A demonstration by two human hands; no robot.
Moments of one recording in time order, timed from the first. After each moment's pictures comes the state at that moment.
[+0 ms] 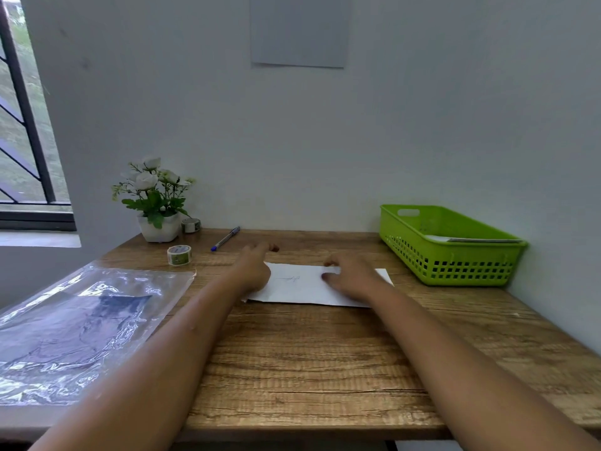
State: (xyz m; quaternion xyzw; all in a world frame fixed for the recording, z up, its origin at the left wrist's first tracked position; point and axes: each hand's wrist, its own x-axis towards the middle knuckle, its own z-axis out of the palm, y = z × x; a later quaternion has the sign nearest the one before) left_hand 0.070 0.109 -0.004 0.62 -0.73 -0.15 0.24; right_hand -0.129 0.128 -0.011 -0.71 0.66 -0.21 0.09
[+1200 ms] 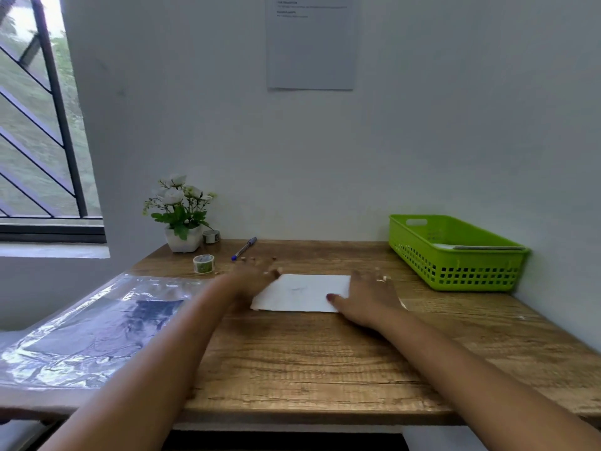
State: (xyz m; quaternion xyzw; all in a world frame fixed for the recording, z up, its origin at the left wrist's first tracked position) left_hand 0.114 0.115 0.001 0.62 -0.78 -0.10 0.03; right_hand -0.107 0.183 -0.011 -0.67 0.74 -0.09 -0.01
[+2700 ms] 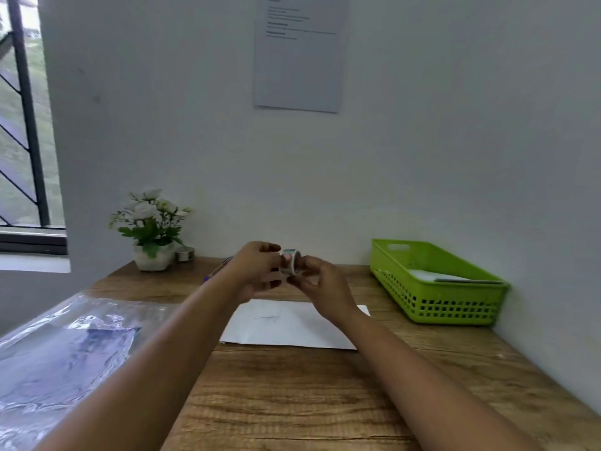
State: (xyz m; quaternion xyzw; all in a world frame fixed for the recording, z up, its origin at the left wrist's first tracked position) left_hand 0.054 0.131 0.059 0.46 -0.54 -0.51 0.48; right_hand -0.100 0.126 0.010 -0.74 0.46 -0.48 0.14
